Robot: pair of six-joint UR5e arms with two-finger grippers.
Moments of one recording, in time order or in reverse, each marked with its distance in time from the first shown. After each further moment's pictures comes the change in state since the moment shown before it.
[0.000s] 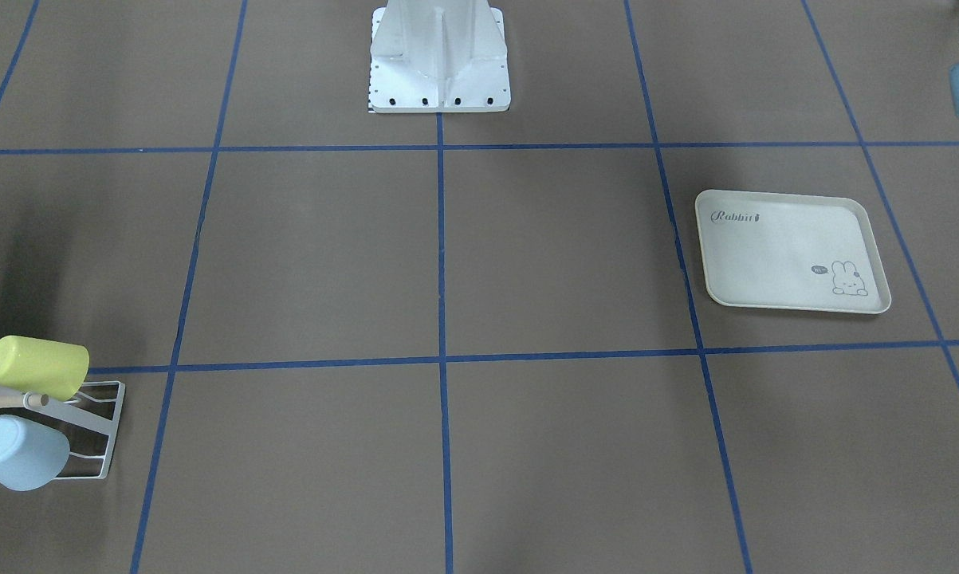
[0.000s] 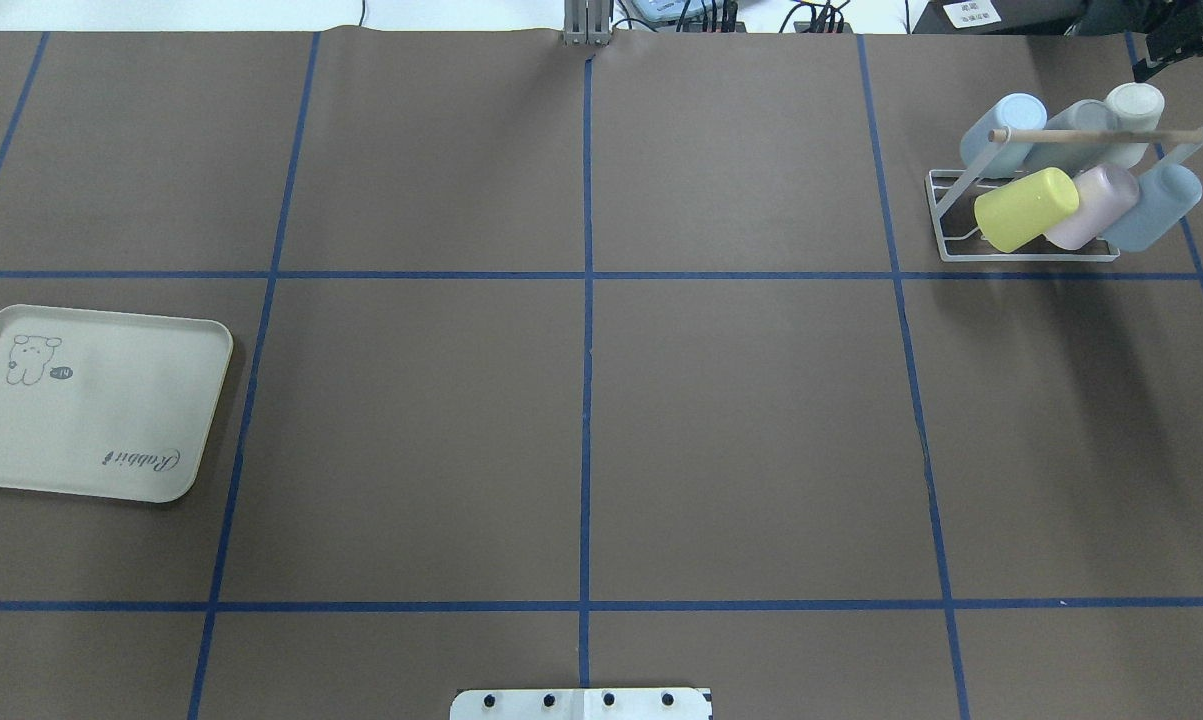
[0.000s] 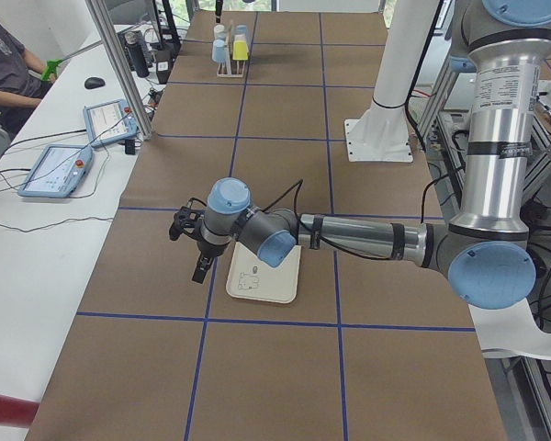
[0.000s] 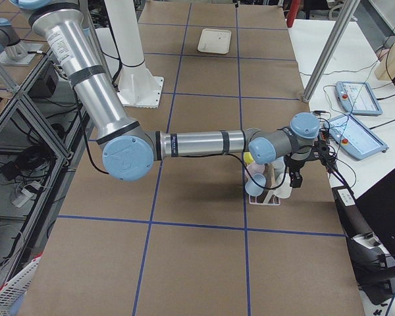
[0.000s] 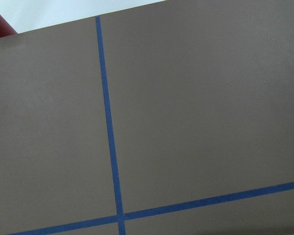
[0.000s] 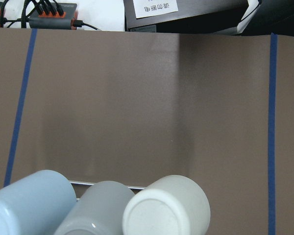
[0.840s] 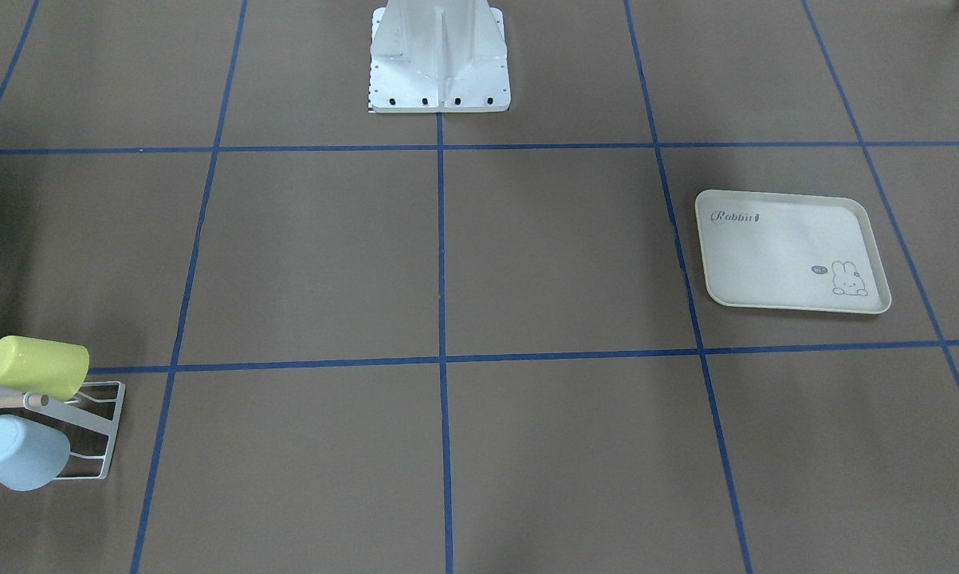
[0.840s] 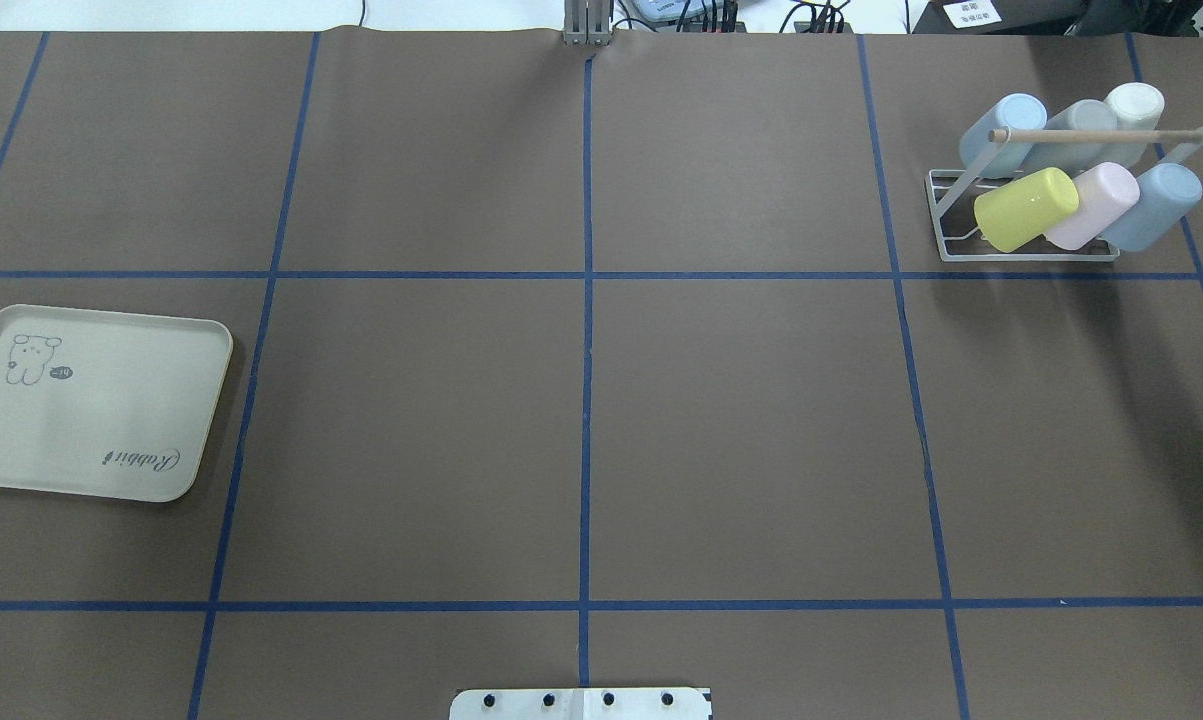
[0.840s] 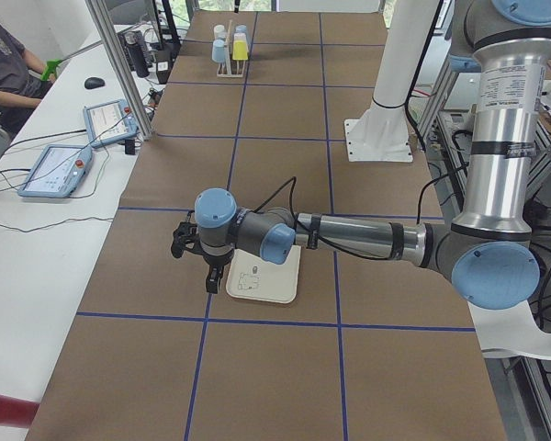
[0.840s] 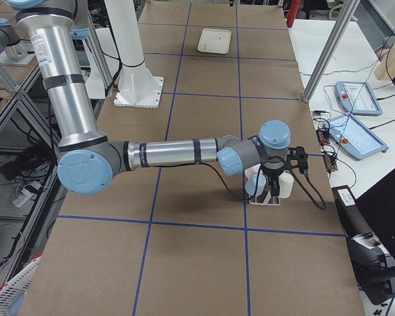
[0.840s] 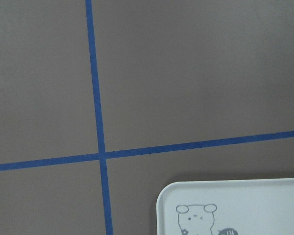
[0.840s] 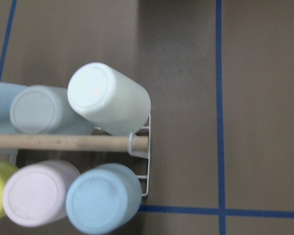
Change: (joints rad) left arm -0.075 -0.038 -0.018 0.429 -0.160 0.212; right arm 0.068 -0.360 0.363 -0.016 0.016 0.000
